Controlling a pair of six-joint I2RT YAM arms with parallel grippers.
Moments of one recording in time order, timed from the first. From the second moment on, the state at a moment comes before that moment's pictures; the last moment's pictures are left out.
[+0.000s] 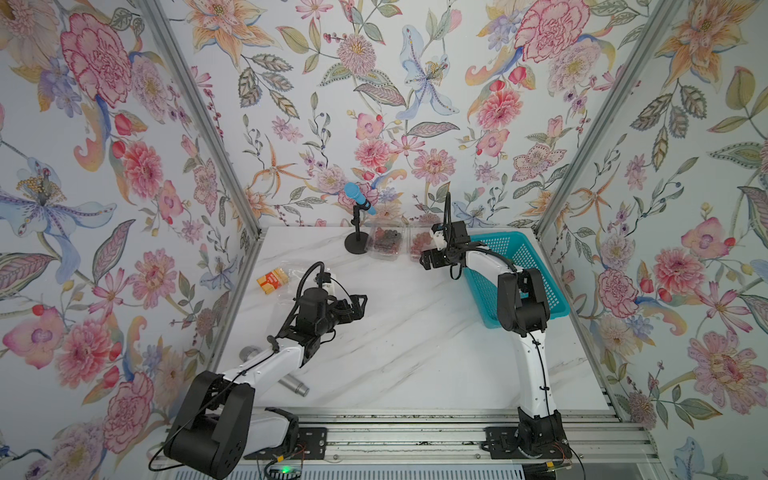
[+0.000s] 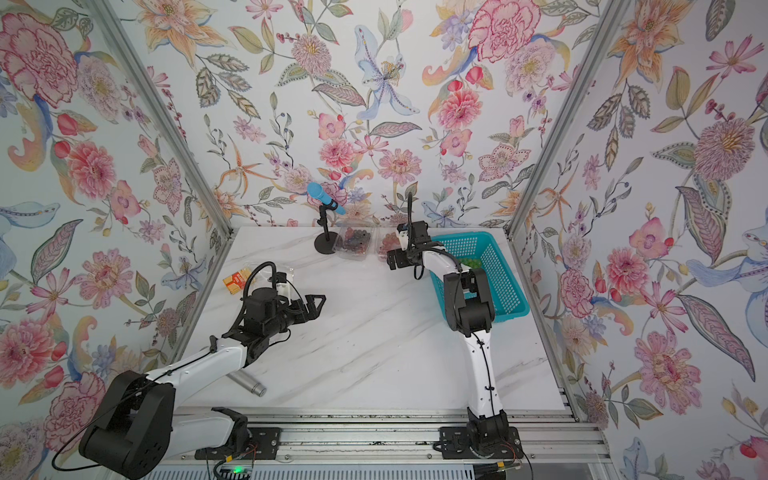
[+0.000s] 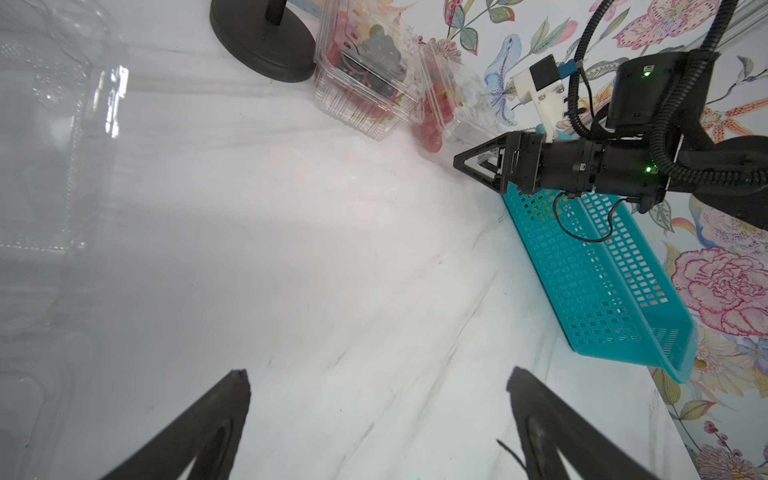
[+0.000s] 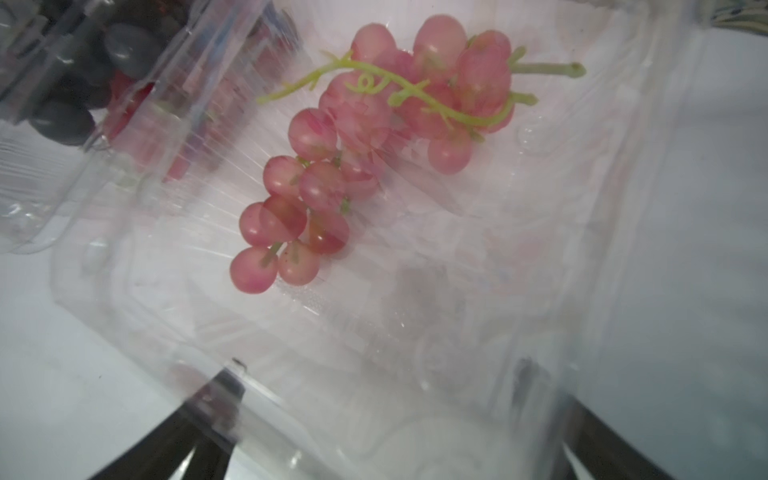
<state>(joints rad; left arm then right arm) -0.34 1.28 0.53 0.25 0.21 -0.55 0.29 2.39 1.92 -0.40 -0.21 -0.02</state>
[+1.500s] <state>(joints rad) -0.16 1.10 0.56 -0.06 0.01 -0.50 0.44 2.03 1.42 -0.21 -0.24 0.08</state>
